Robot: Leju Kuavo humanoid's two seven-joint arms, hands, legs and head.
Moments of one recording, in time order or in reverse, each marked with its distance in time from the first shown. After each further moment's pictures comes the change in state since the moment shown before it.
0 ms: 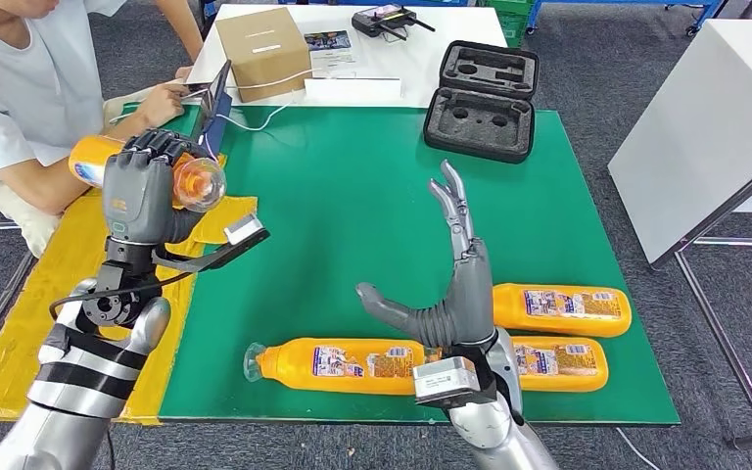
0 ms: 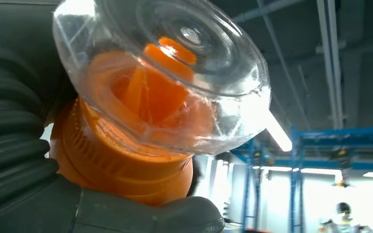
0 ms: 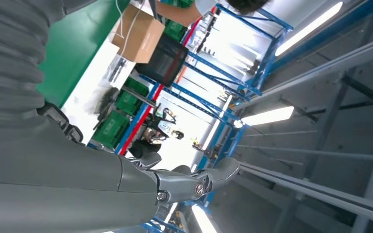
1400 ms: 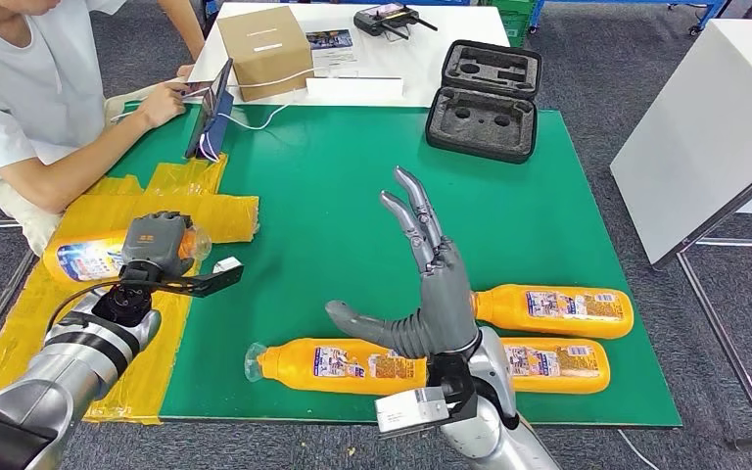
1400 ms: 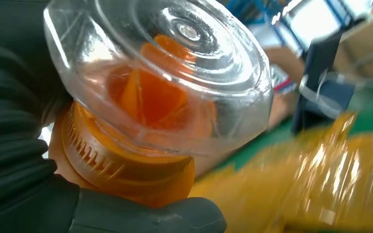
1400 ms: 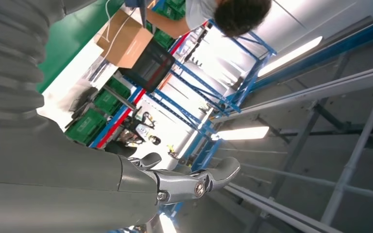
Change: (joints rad) left arm -0.238 0.036 -0.191 0.869 0.040 -0.159 0.138; right arm -0.043 -0.039 0.105 -0.033 0.104 0.011 0.049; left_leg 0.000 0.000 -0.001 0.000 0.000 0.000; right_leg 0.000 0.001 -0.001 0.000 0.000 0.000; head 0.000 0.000
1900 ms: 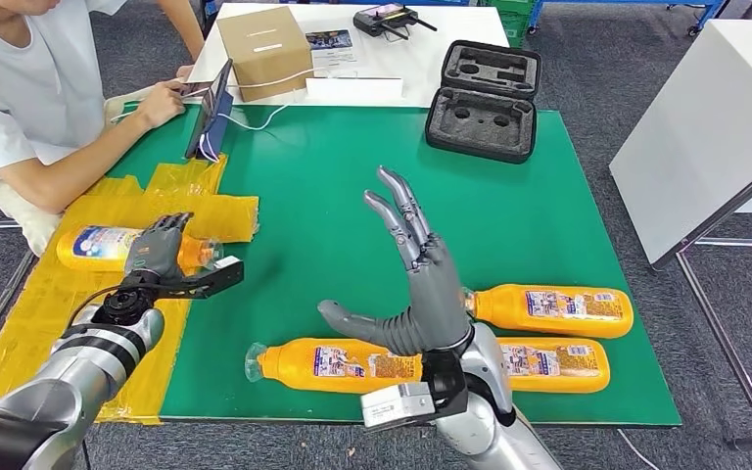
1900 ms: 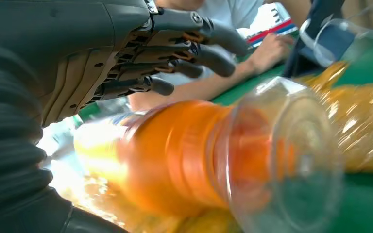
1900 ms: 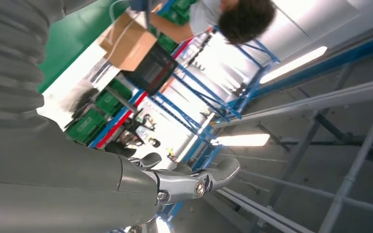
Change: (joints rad) left arm 0.000 -0.055 0.216 0.095 0.146 -0.006 -0.139; right arm -0.020 -0.004 0.015 0.018 0.046 0.014 0.041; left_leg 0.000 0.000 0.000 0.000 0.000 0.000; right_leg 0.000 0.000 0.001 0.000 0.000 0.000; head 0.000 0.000
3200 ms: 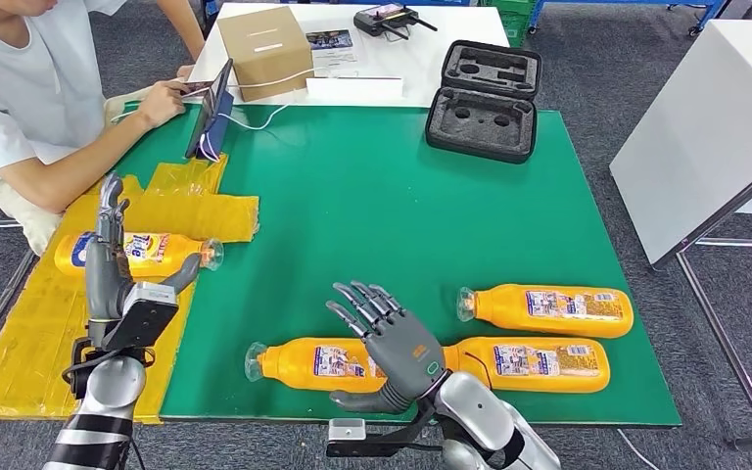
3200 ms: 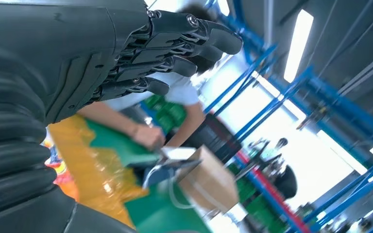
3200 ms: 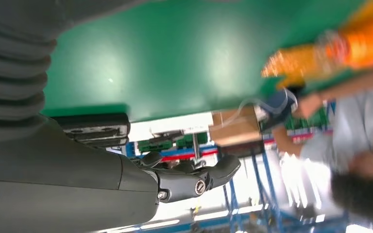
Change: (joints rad) left arm 0.566 -0.124 0.288 -1.065 0.716 0.062 -0.608; right arm 0.095 -0.139 0.074 0.206 0.482 0.199 0.235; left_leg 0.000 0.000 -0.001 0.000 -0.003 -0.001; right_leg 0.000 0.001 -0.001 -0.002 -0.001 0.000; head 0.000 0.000
